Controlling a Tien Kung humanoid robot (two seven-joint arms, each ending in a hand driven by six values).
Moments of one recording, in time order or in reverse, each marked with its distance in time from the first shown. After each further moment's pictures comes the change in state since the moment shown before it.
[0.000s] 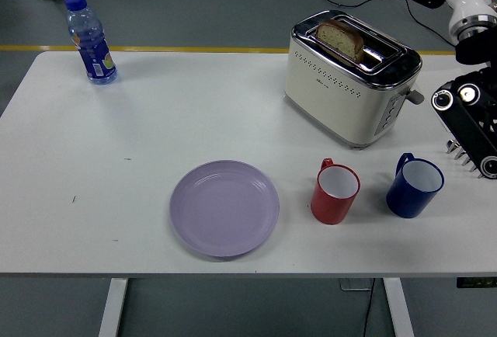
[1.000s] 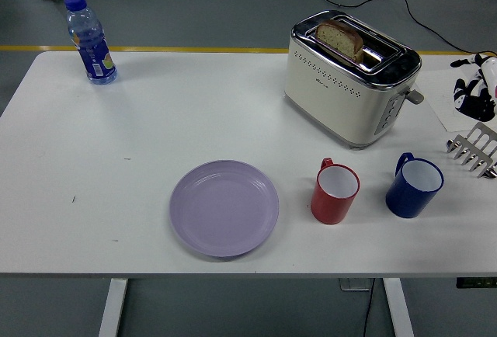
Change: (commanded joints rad) left arm 0.016 -0.007 -0.008 0.000 0.006 0.002 -0.002; right arm -0.382 -0.168 0.066 0.157 -0.025 0.238 -0.022
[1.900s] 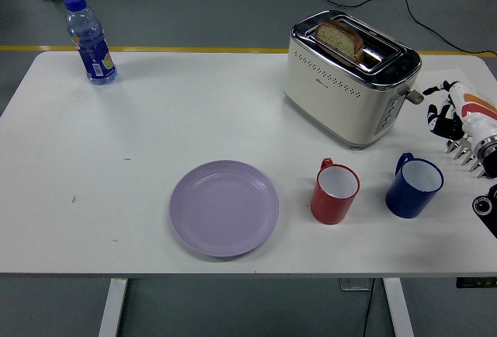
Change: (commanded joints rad) left arm -0.005 -0.001 0.004 0.000 -0.002 -0.002 0.000; right arm 0.043 0.072 -0.081 -0.119 -0.028 0.008 0.001
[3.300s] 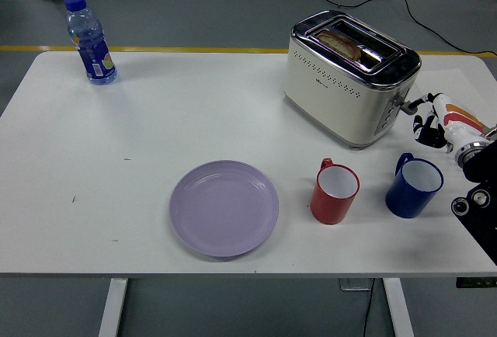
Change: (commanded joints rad) left arm -0.003 -0.002 -0.001 0.000 0.006 -0.002 0.001; right arm 0.028 0.089 -0.028 -0.117 -0.017 -0.003 0.002
